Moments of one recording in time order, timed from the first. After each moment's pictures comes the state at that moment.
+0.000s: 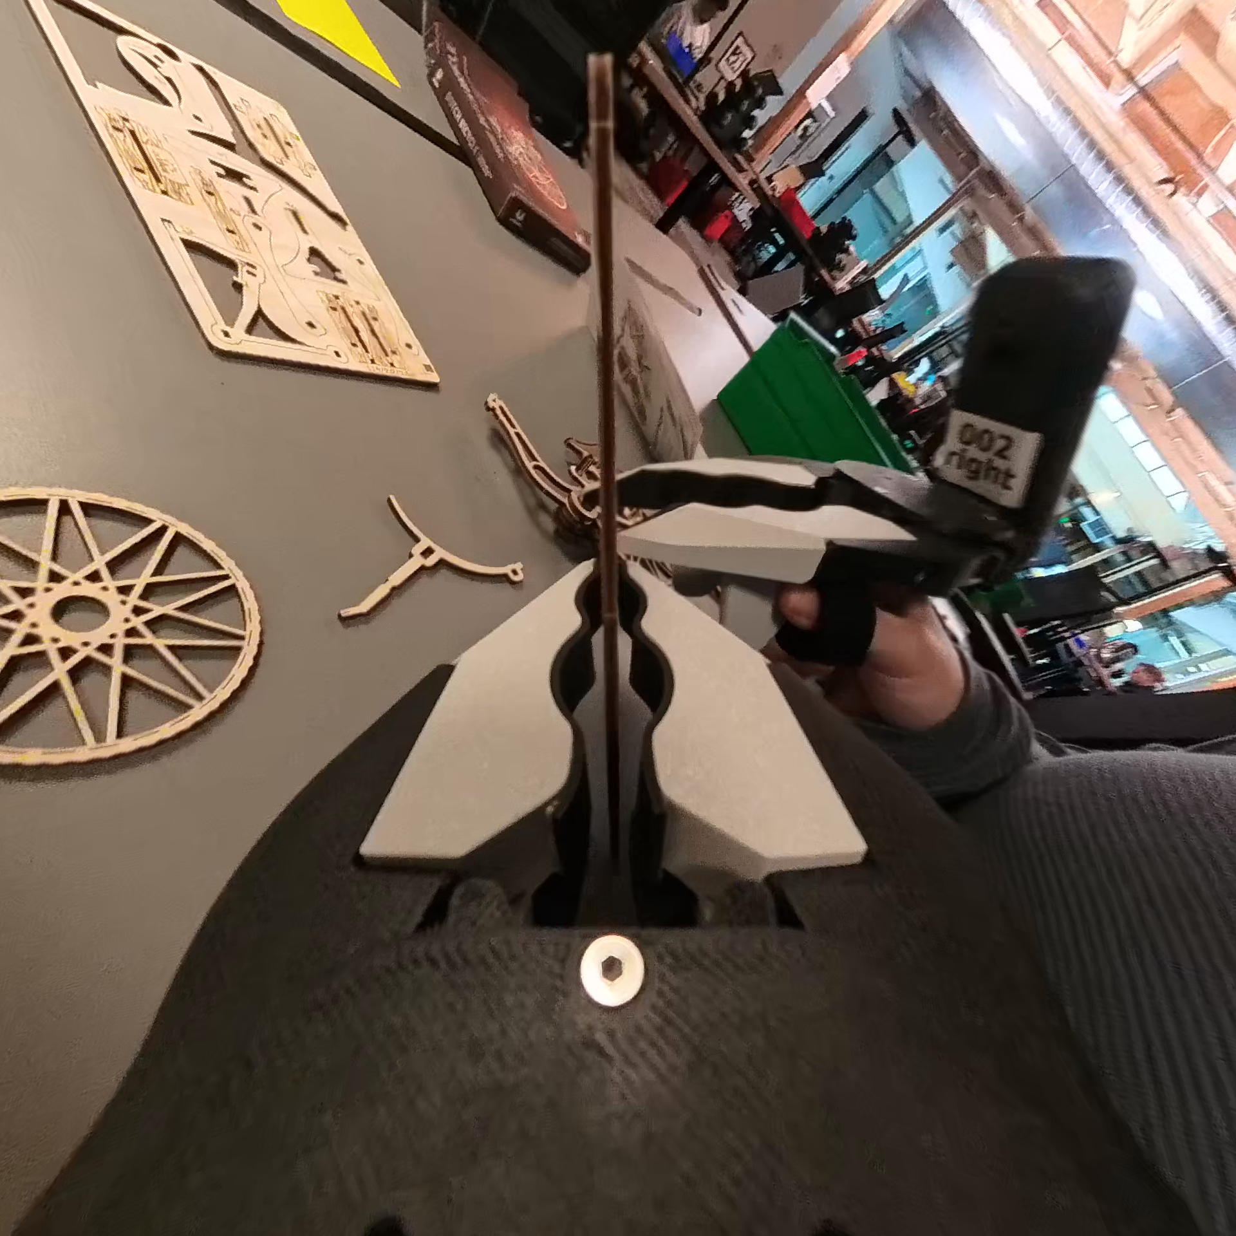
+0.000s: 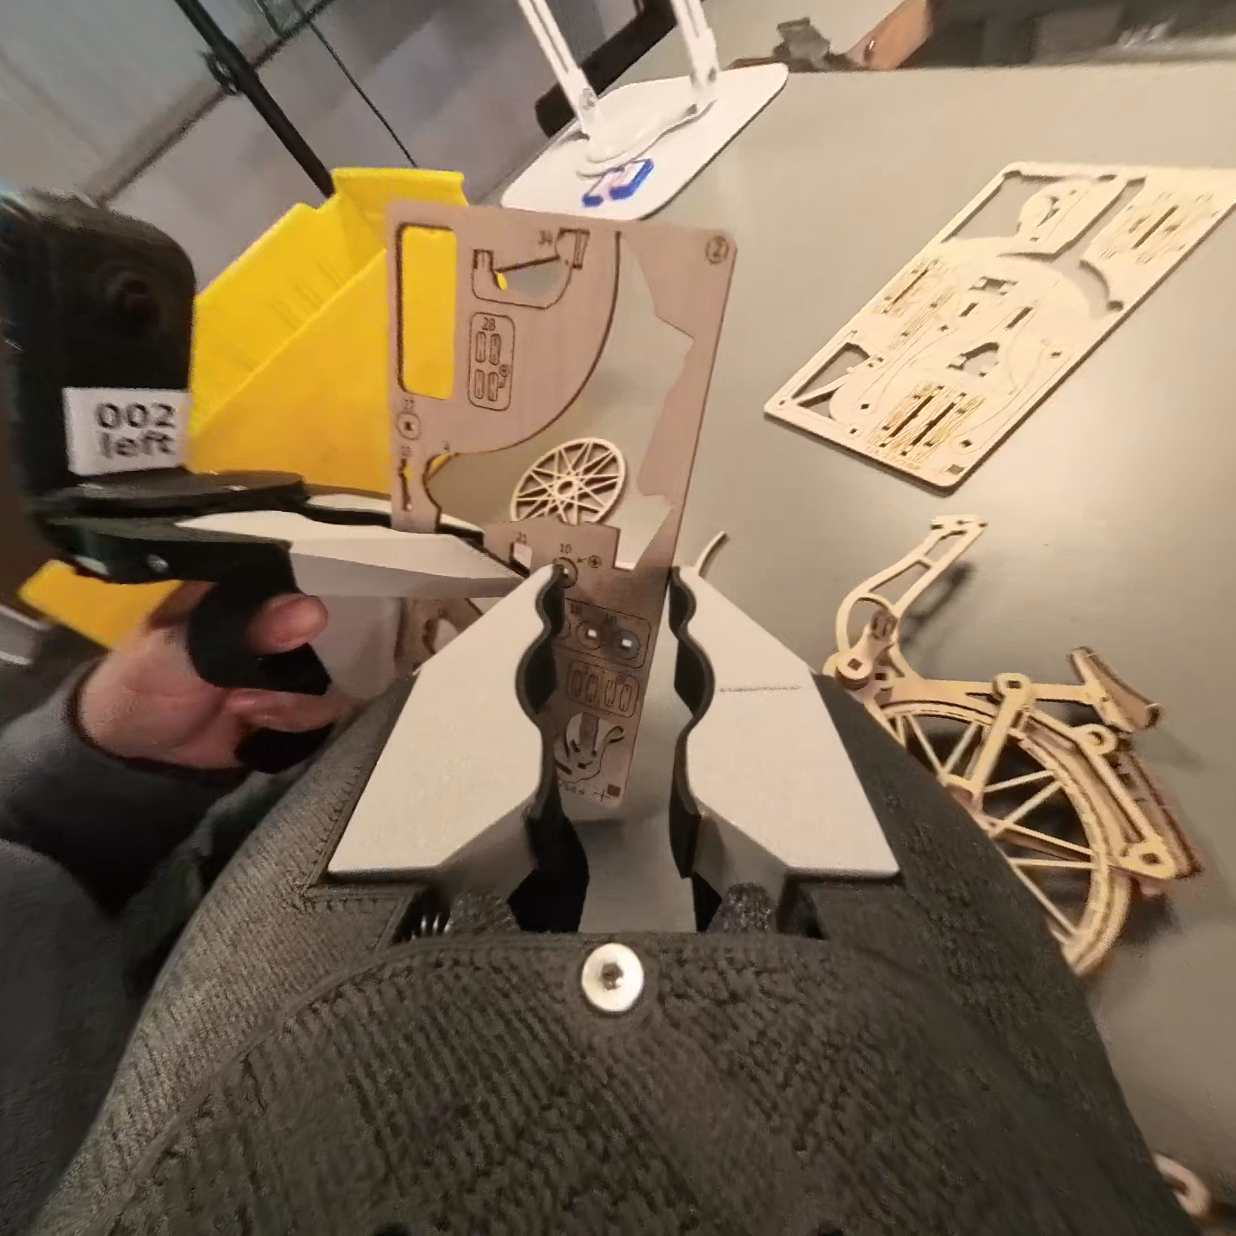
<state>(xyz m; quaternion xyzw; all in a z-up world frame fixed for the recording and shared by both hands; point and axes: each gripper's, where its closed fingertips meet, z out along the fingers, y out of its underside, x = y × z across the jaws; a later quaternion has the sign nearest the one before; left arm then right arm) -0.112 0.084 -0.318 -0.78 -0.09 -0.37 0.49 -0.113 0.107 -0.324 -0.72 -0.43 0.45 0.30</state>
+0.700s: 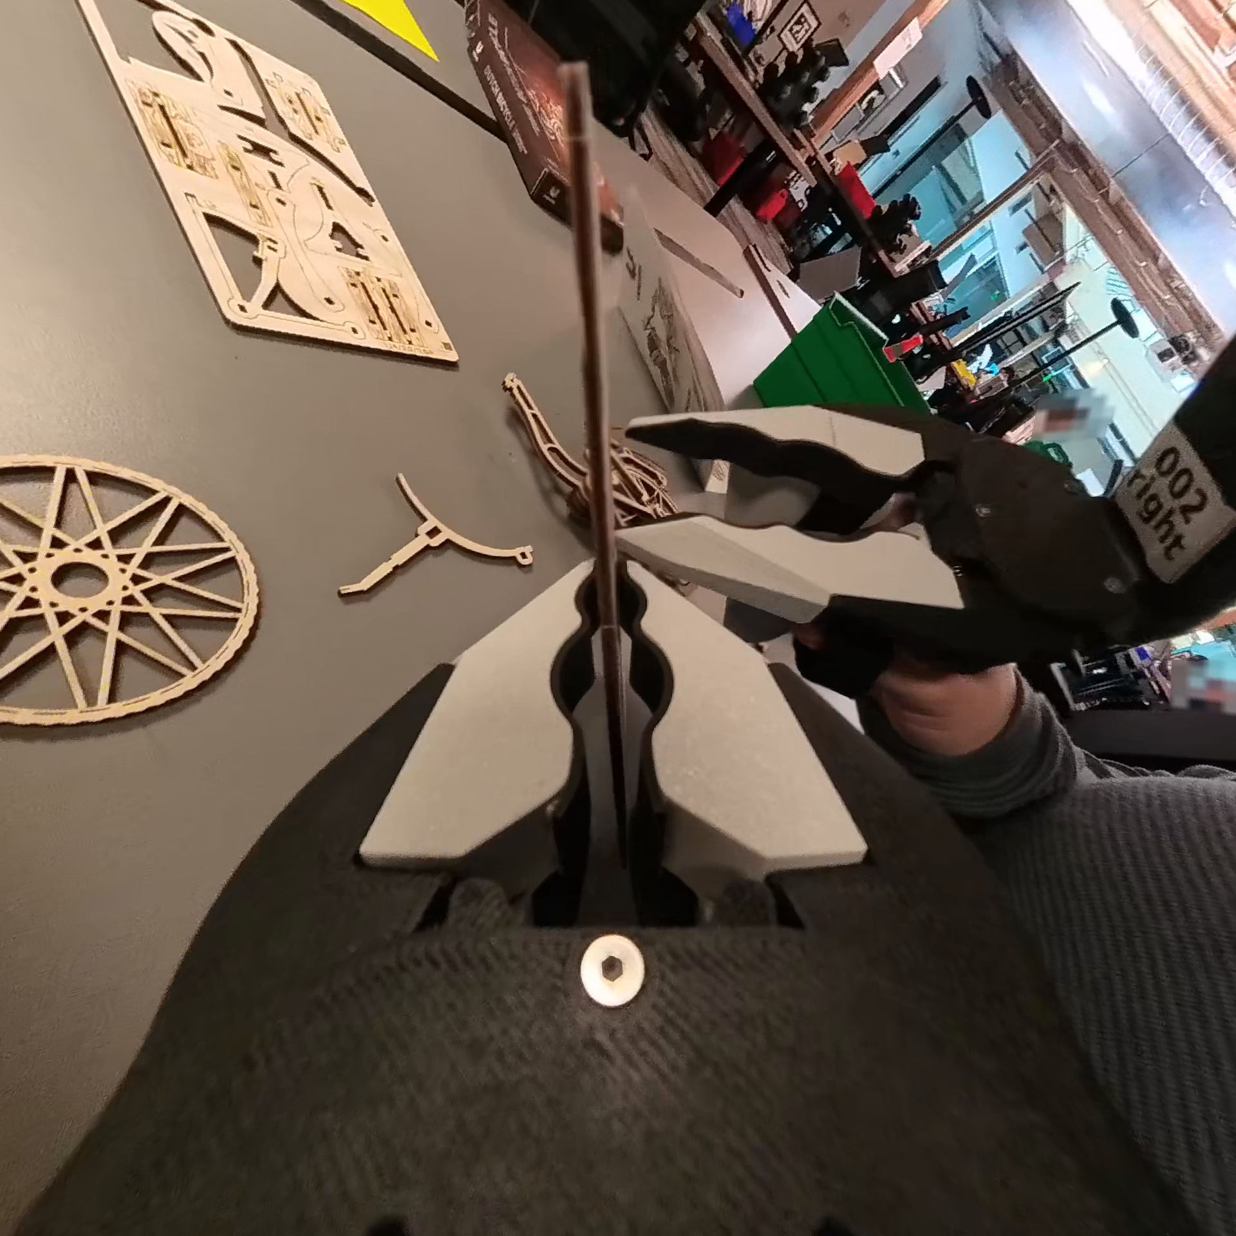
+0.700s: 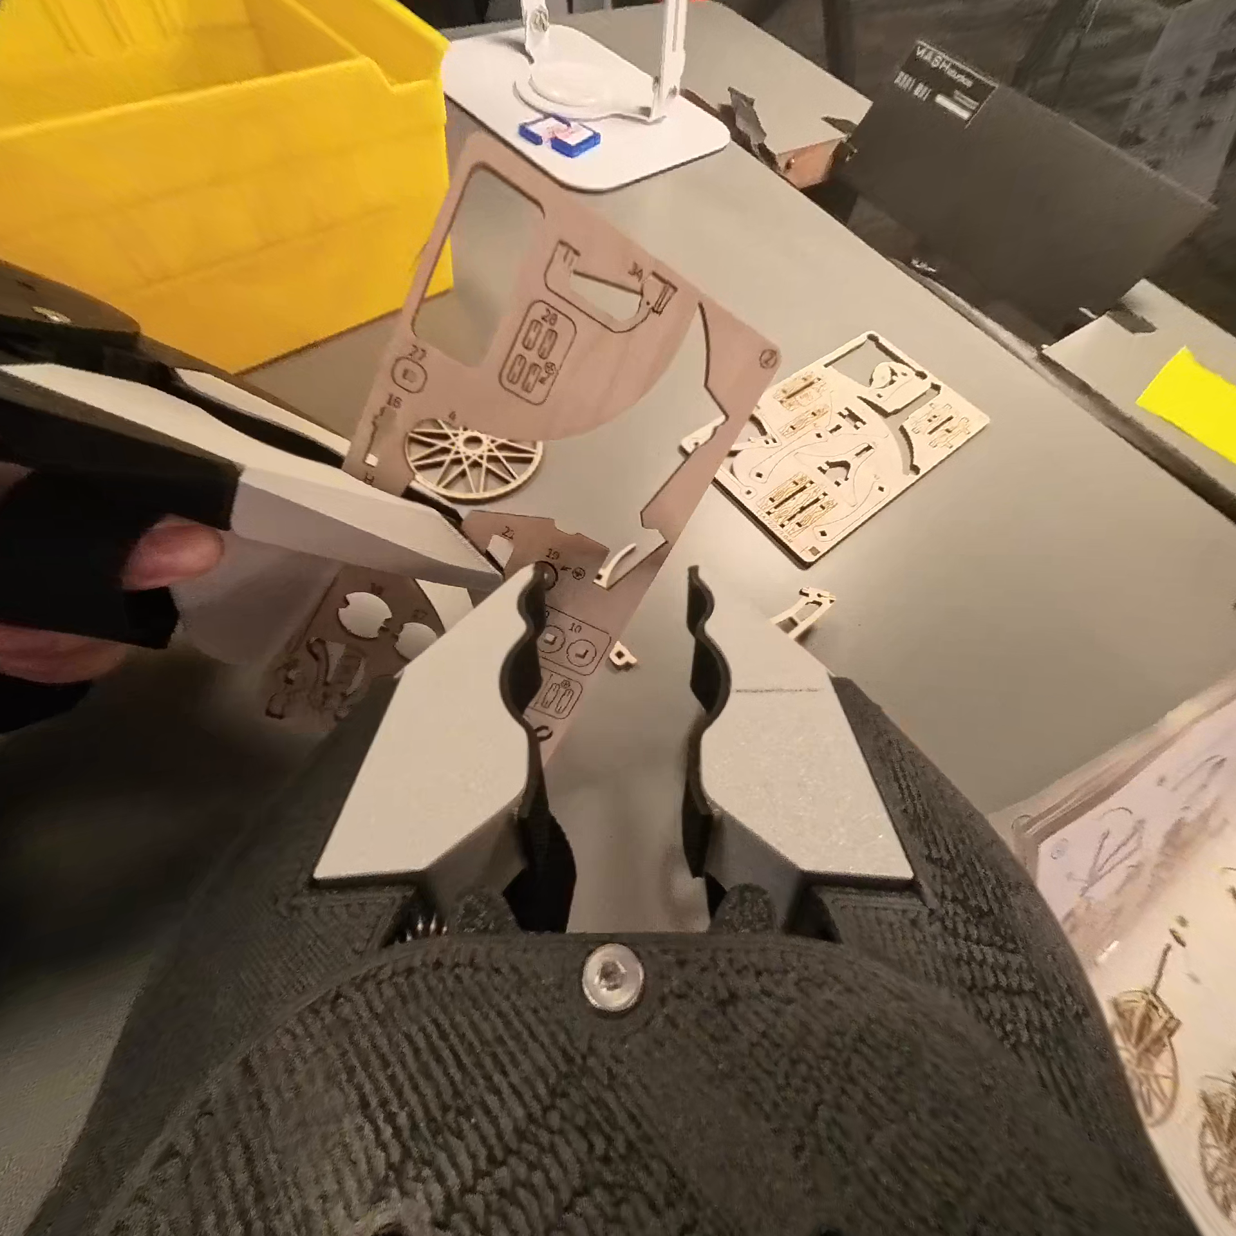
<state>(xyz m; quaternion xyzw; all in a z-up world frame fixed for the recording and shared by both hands) -0.108 0.083 -0.323 -0.80 -0.11 -0.34 0.48 -0.109 0.113 -0.320 -0.67 -0.55 0.26 0.42</state>
